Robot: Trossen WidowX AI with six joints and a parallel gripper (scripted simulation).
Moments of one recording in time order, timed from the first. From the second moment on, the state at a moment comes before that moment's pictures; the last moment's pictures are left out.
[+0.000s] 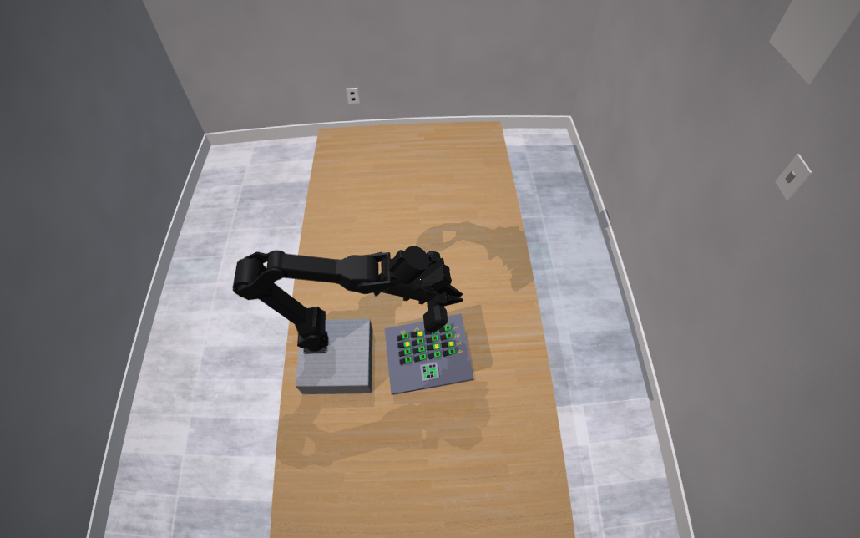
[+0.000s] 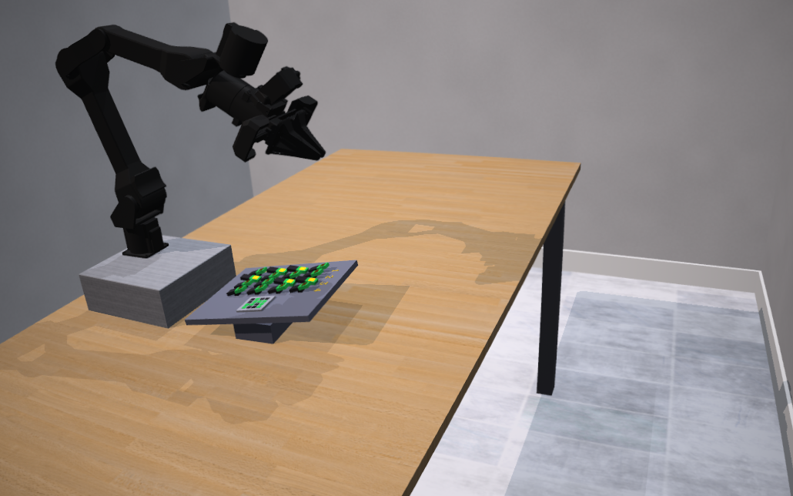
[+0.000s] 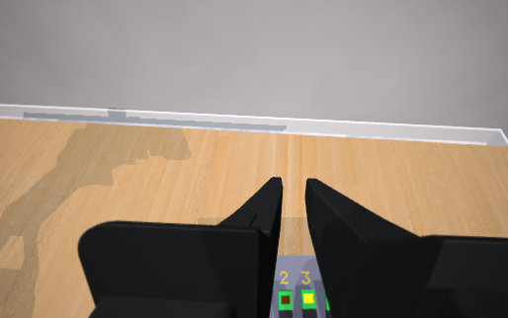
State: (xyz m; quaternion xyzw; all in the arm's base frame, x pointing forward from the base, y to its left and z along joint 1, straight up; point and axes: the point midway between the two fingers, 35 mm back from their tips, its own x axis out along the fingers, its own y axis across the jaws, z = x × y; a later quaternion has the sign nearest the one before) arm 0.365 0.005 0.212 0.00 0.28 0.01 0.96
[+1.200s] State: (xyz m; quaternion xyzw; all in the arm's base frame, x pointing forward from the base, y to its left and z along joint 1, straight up) arm 0.361 0.019 0.072 -0.02 0.66 0.02 0.75
